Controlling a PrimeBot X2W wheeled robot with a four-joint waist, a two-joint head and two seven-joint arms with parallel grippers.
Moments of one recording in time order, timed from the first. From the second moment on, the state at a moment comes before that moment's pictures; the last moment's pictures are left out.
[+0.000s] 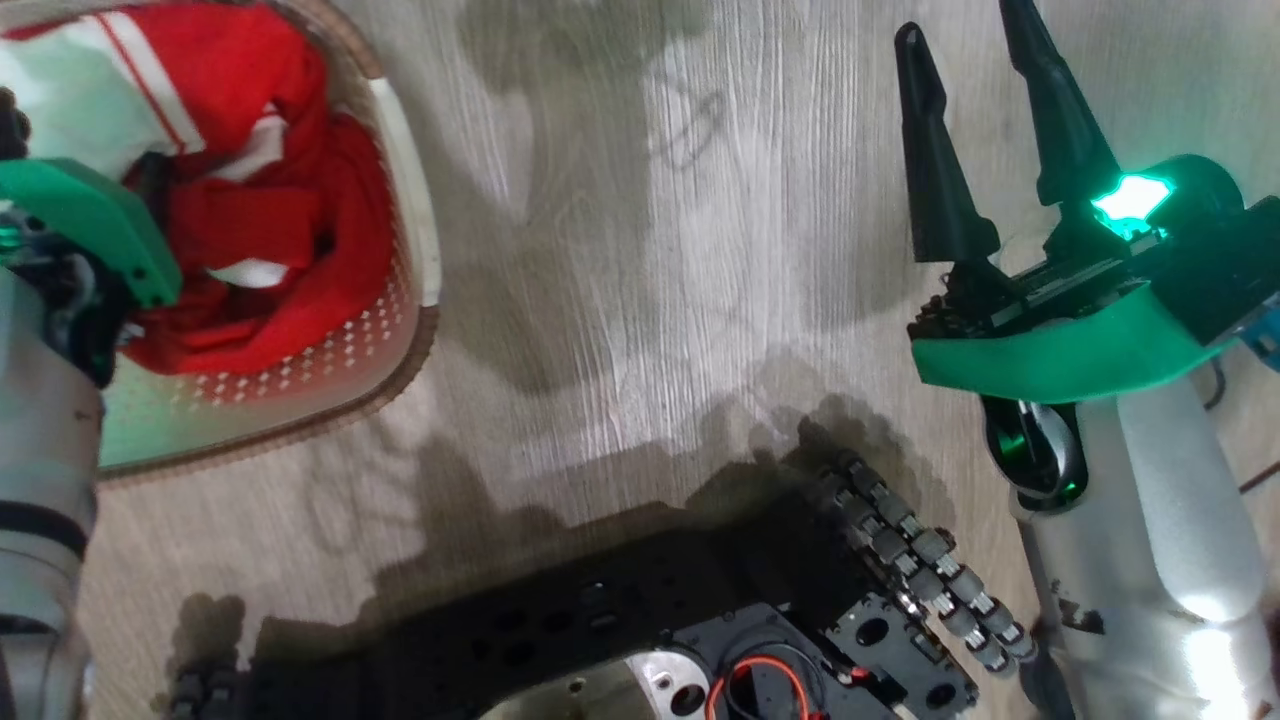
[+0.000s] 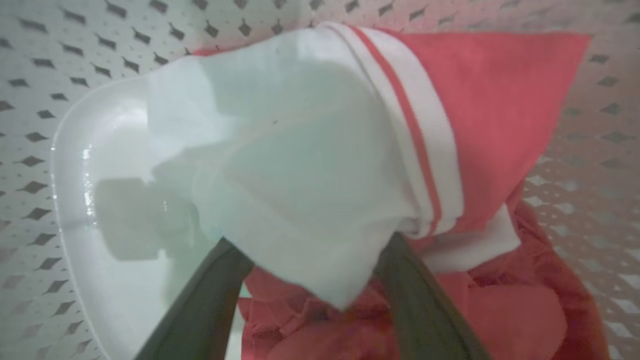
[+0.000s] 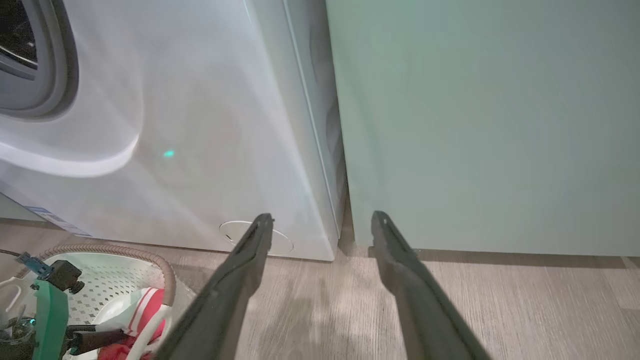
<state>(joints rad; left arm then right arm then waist) -0.99 0.32 -0.19 1.15 -0.43 -0.13 -0.05 -0.47 -0.06 0.17 -0.04 0.29 0.13 -0.26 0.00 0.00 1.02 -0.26</state>
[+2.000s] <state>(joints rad) -0.34 0.24 -0.16 0.19 -0.39 0.06 -0.25 -0.28 -0.06 0.07 0.10 0.21 0.13 -0.23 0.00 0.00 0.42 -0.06</state>
